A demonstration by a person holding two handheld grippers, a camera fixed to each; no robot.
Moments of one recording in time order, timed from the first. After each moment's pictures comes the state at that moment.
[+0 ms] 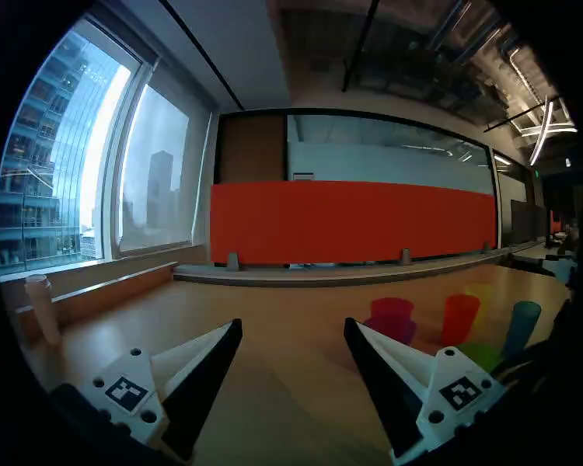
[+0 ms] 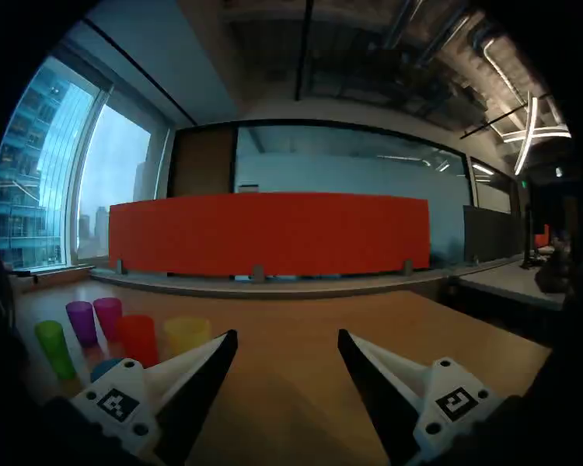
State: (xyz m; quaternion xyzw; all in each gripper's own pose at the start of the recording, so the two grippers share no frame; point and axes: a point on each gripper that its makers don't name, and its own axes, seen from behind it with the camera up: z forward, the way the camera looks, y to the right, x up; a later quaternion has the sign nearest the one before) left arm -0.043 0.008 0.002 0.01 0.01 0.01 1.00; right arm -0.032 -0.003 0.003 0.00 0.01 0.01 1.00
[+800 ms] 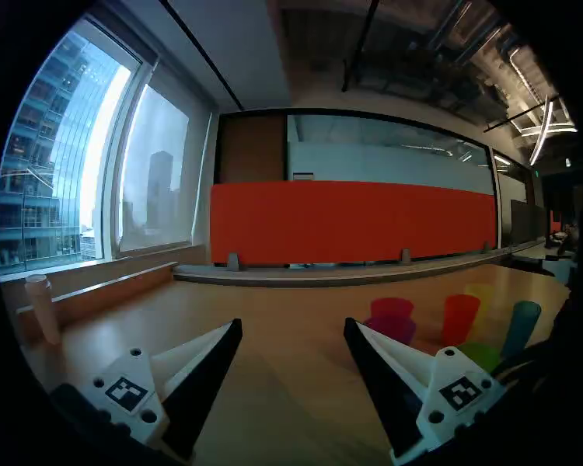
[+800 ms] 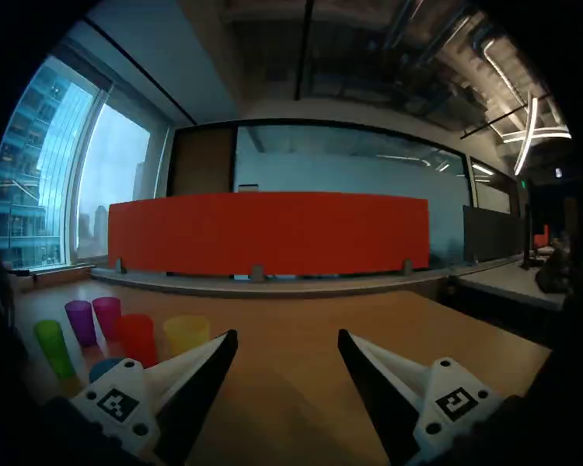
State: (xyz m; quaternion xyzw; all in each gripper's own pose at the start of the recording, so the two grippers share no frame) left arm -0.043 0.008 0.003 0.01 0.01 0.01 1.00; right arm -0.030 -0.004 0.004 0.00 0.01 0.01 1.00
